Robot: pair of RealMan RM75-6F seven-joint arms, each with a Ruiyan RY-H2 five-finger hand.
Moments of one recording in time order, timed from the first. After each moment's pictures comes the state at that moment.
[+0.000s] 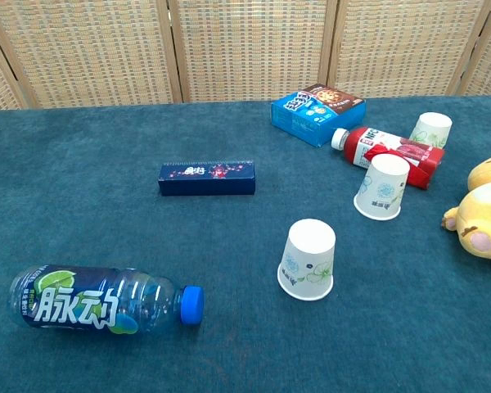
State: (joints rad) left arm -0.10 -1.23 -0.01 -1.71 1.60 1.51 0.30; right arm 0.10 -1.16 0.05 -1.59 -1.59 1.52 0.02
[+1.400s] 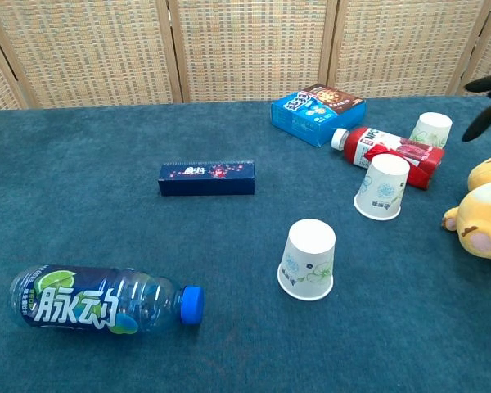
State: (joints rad) left arm -0.10 -1.20 -0.02 -1.73 1.58 1.53 0.28; right arm 0.30 -1.19 0.08 -1.75 -1.65 1.27 -0.05
